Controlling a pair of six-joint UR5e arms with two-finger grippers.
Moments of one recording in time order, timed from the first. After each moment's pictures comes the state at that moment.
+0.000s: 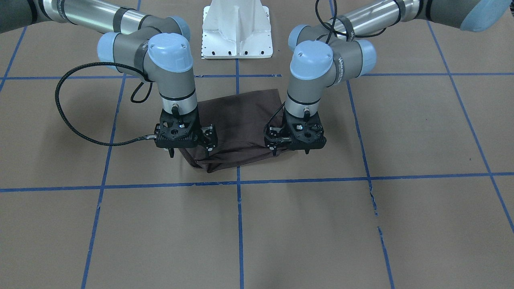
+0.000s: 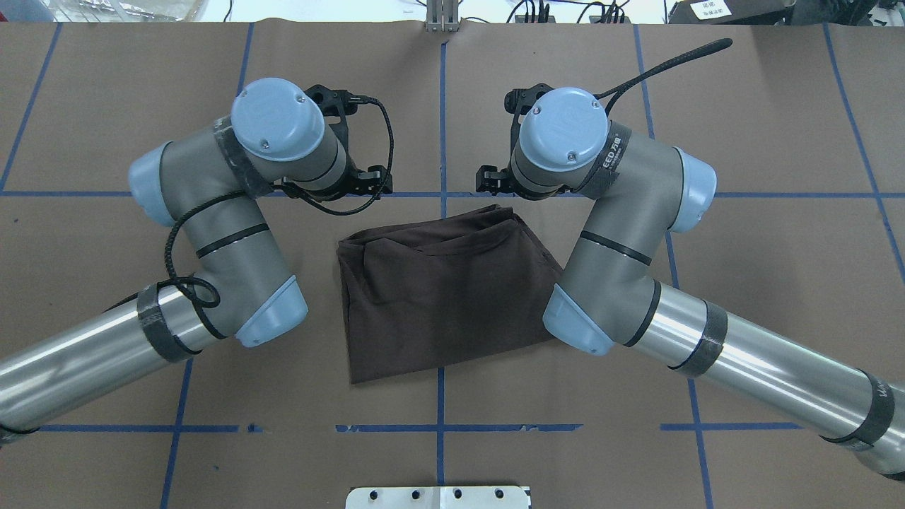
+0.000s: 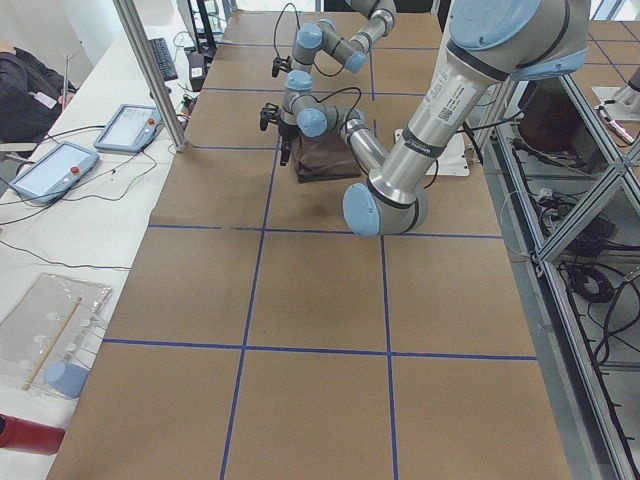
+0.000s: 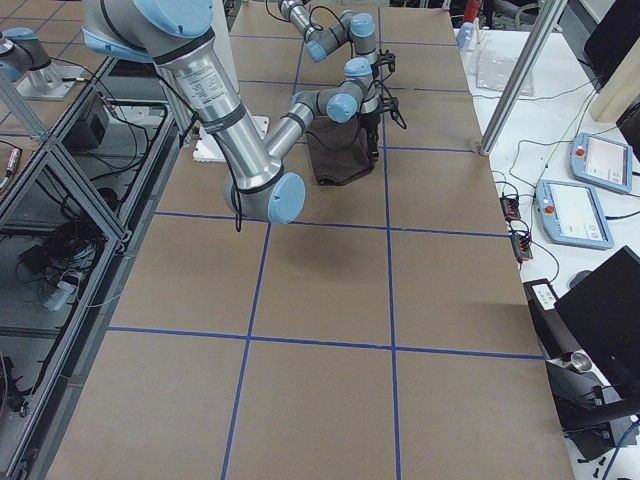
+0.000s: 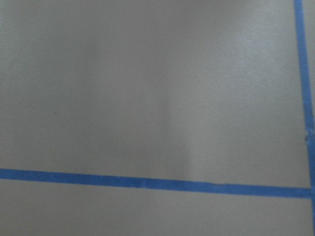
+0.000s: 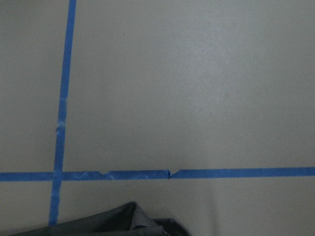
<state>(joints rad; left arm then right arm) -0.66 -2.22 -1.64 -1.71 -1.82 -1.16 0.64 -0.90 1.63 -1.51 1.75 1.15</state>
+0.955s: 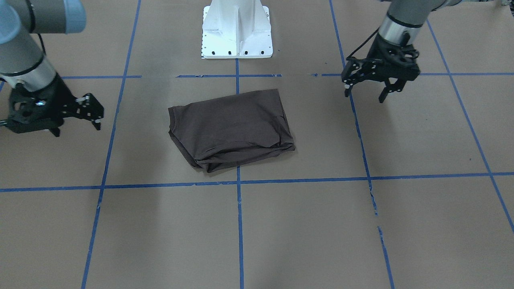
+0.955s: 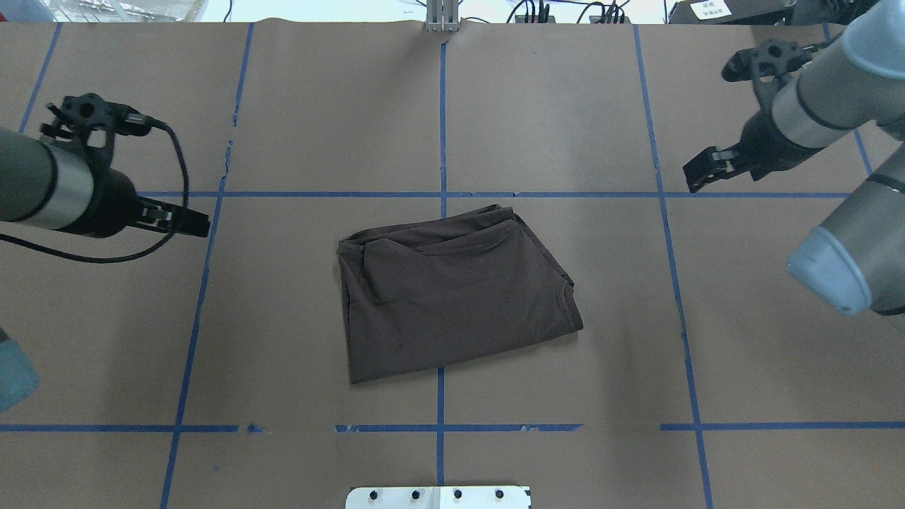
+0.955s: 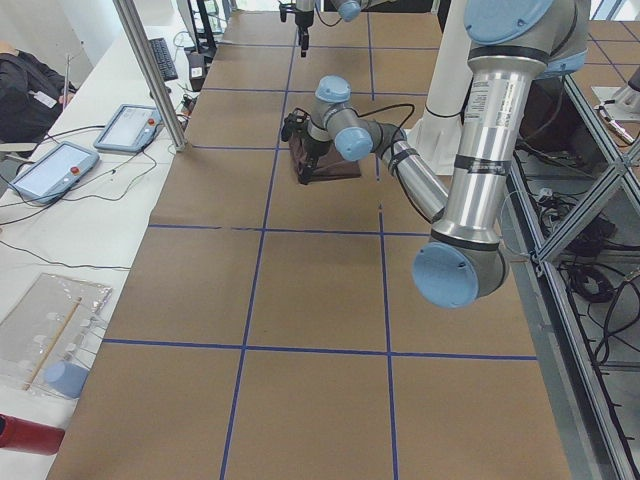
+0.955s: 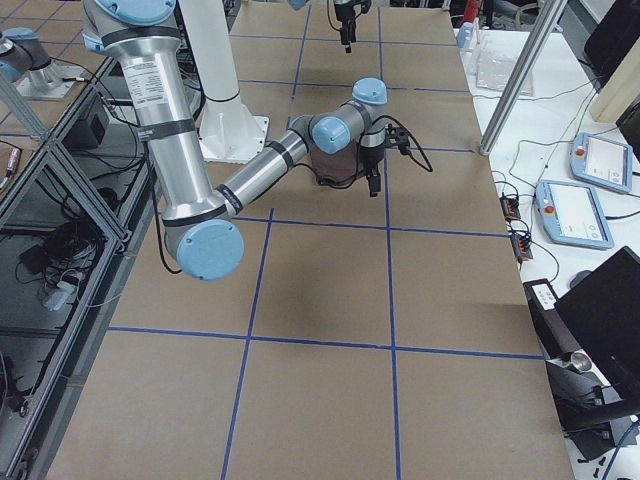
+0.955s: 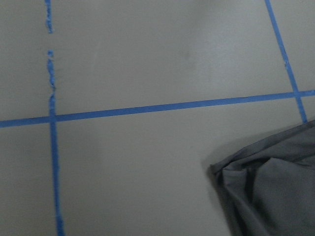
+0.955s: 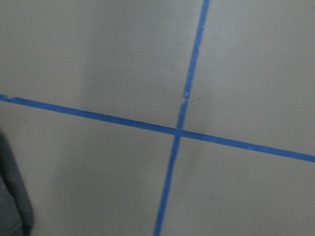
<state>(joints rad) -0.84 -1.67 -2.18 -1.70 -1.96 -0.76 1.02 -1.36 1.98 -1.65 2.11 0.54</state>
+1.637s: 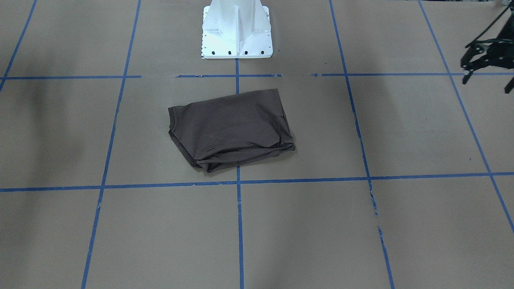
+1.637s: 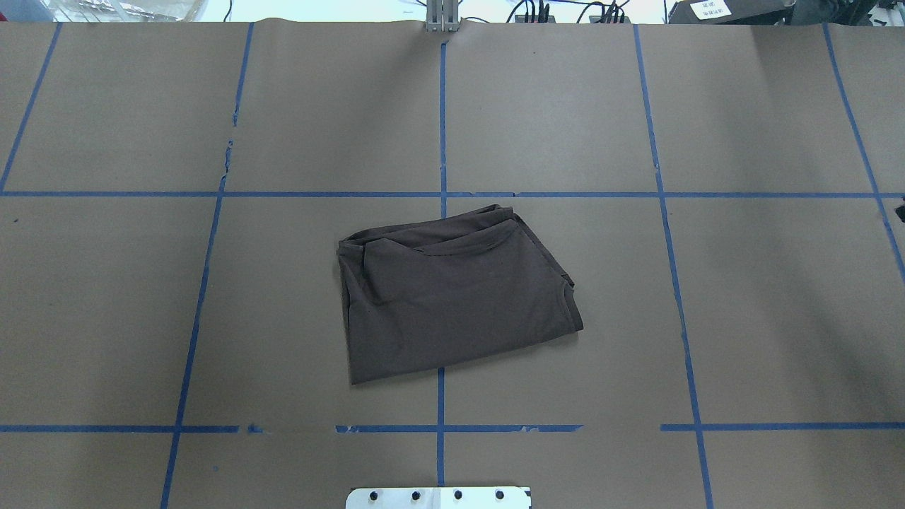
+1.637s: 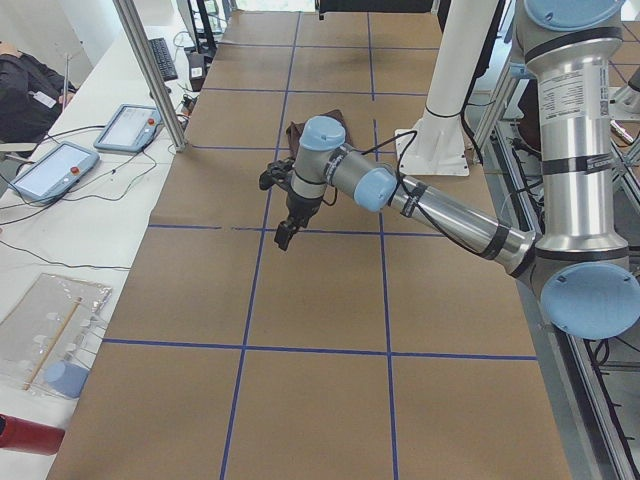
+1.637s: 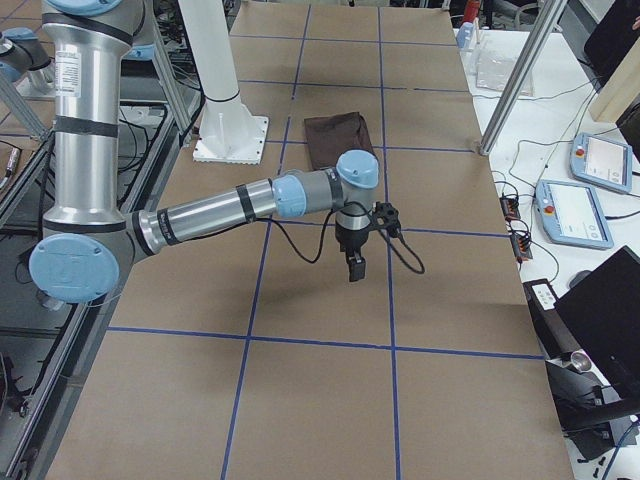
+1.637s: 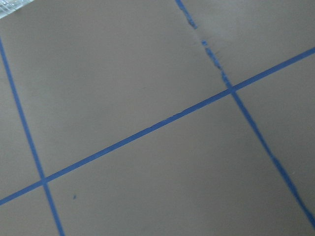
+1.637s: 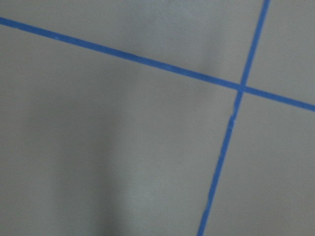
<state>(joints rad) -1.34 -1.41 -2.08 -1.70 -2.18 -0.01 1.36 -1.70 1.95 -1.66 2.22 0.03</state>
